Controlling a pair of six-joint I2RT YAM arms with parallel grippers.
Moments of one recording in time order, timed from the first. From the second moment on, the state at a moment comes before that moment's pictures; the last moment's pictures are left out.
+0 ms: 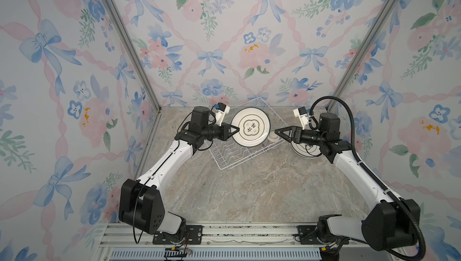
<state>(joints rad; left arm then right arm) -0.34 1.46 1.19 -0.21 0.72 -0.32 0.15 1.29 1.04 -0.17 -0.93 0.44</state>
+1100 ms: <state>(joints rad) -0.44 1.61 1.16 0.15 0.88 -0.55 0.24 1.36 1.07 -0.12 -0.86 0.48</state>
